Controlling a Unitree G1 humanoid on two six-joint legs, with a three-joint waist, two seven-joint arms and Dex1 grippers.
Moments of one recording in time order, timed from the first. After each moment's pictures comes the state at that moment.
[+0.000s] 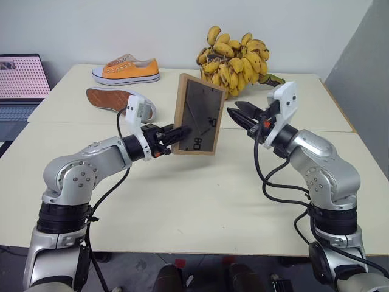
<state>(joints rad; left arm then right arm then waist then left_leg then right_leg) -0.63 0.67 0.08 -0.17 -1.10 0.93 -0.38 -0.68 -0.30 -0.02 -0.34 0.41 0.71 0.50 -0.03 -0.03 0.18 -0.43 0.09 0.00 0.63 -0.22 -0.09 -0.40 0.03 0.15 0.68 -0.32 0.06</state>
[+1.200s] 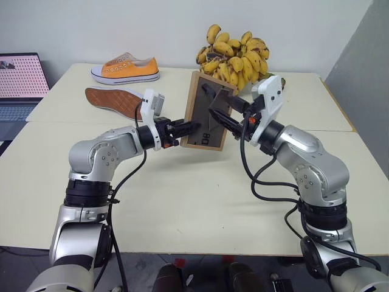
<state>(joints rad) -0.81 0.55 0.04 0.13 -0.78 0.91 -0.66 -0.72 -0.26 0.02 -0.35 0.42 0.75 0.44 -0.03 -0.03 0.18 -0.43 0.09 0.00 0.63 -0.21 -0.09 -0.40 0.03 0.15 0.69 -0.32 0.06</state>
